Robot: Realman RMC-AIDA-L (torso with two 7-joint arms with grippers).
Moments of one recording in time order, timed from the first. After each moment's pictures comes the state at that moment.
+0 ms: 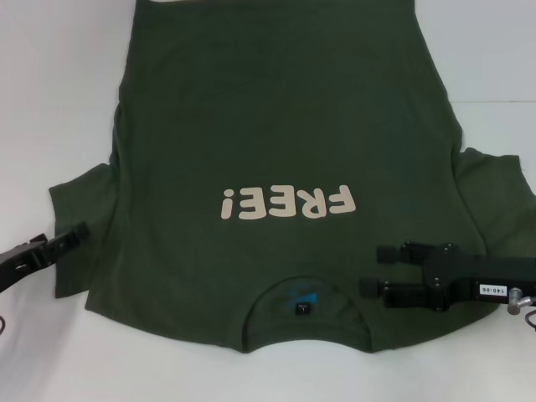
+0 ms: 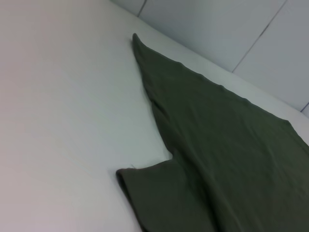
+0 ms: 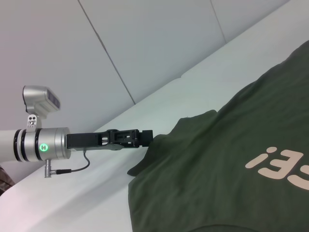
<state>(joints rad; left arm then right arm) -0.38 -2.16 0.31 0.59 1.99 1.08 -1.62 0.54 2.09 -0.57 -0.57 -2.14 -1.57 1.49</state>
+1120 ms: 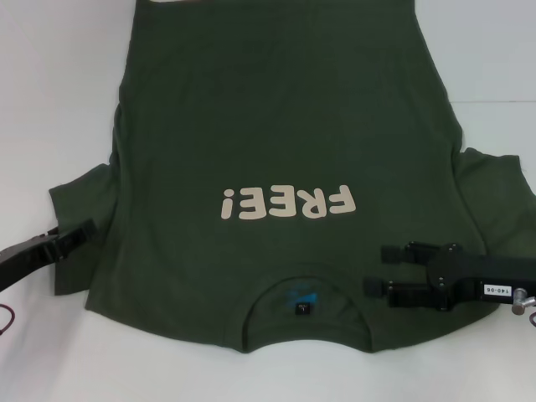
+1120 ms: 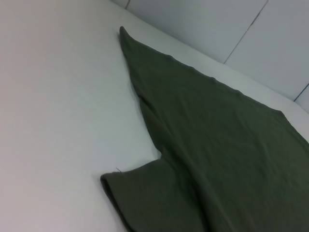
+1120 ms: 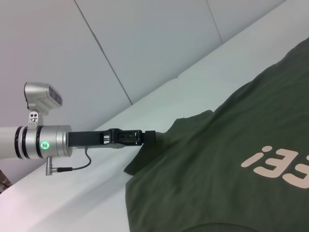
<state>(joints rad) -0.40 -2.16 0.36 0.60 1.99 1.06 -1.63 0.53 2.08 -0.57 -0.58 -2.14 -1.58 1.50</state>
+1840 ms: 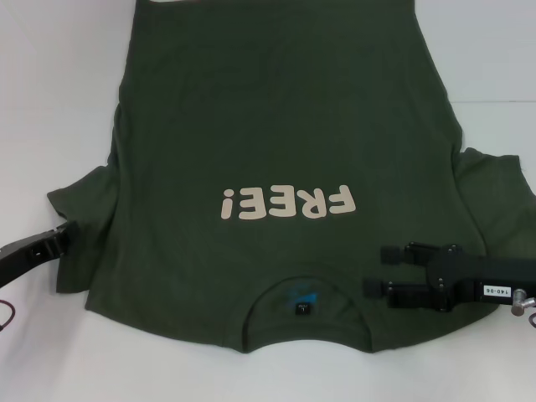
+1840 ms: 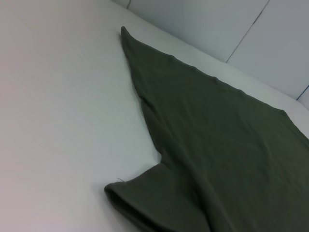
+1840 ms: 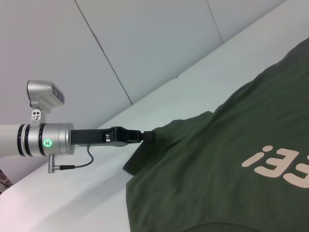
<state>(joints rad) -0.41 -2.16 0.37 0.60 1.99 1.05 -1.64 0.53 2.09 -0.57 -0.58 -2.14 -1.58 1.49</state>
